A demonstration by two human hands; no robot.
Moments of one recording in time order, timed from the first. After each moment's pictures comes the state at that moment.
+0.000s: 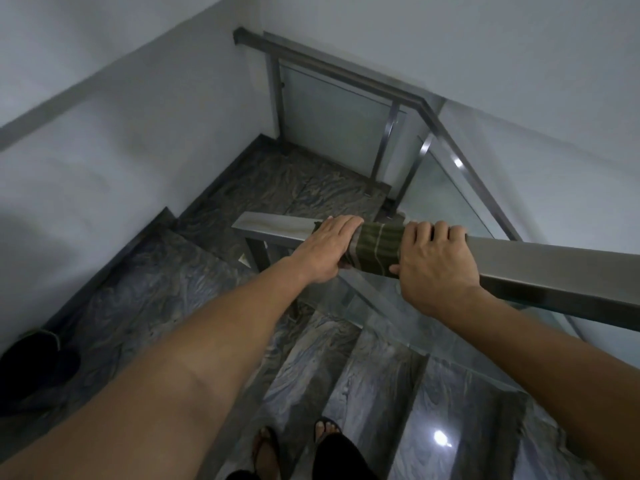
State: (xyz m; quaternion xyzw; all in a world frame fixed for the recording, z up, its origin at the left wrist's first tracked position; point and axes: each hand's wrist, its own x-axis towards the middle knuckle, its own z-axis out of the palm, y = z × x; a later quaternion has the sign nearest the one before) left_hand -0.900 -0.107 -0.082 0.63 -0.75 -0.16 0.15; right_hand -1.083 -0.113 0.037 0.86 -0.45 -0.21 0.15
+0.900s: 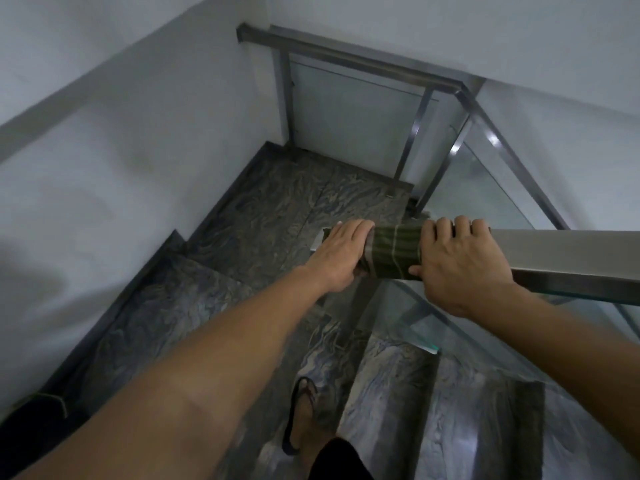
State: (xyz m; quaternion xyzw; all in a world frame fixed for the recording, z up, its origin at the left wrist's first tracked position) left_hand -0.672 -0.124 -0.232 0.61 -0.76 -0.16 0.16; right_hand -0.856 -0.124 -0.108 0.85 -0.46 -0.21 0.16
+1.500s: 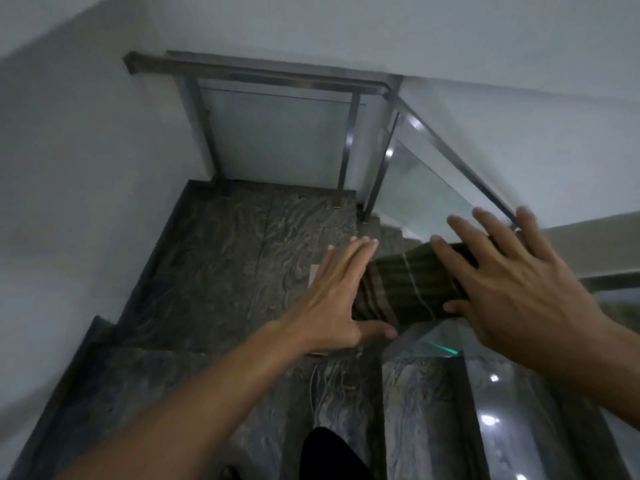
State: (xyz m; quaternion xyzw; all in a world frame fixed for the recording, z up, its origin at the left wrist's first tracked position) left_hand -0.570 -0.156 -0.288 0.43 -0.84 -0.26 0.21; right_hand -0.784 -0.124 -0.169 0.80 -0.54 -0.19 0.15
